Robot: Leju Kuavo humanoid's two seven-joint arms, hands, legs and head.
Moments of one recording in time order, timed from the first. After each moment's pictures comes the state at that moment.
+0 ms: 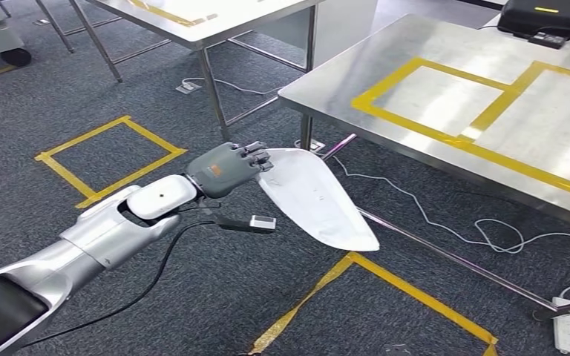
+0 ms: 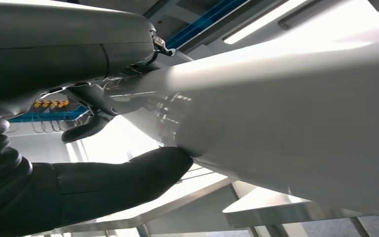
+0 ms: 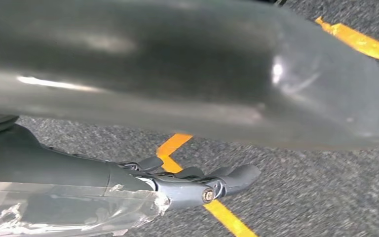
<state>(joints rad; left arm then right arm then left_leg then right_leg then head) -0.72 0.15 -1.01 -0.90 -1.29 0.41 -0.14 -0.05 0.15 -0.48 -0.20 0.71 -0.34 -0.28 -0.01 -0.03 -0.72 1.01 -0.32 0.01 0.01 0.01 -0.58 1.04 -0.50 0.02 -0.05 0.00</state>
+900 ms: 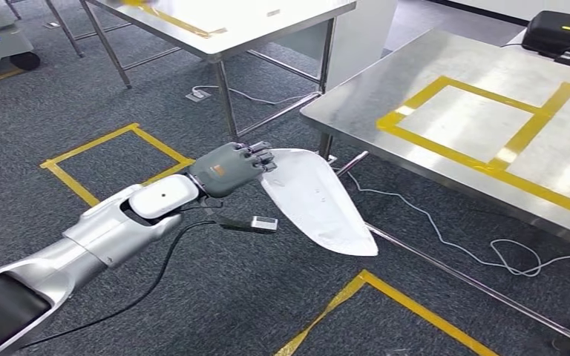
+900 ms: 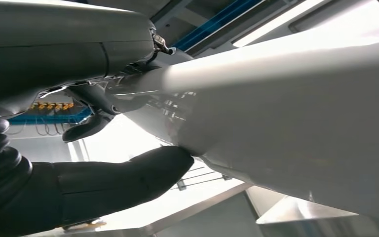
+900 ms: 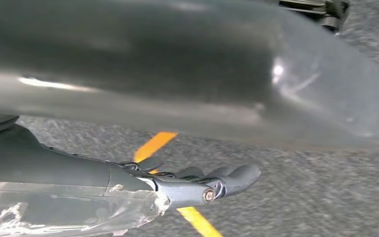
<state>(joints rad) -0.73 0.14 -1.01 -0.89 -1.29 0.45 -0.16 -0.04 0.15 -0.49 -0.20 0.73 -0.34 -0.28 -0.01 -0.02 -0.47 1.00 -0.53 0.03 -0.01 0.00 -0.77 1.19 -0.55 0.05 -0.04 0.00</state>
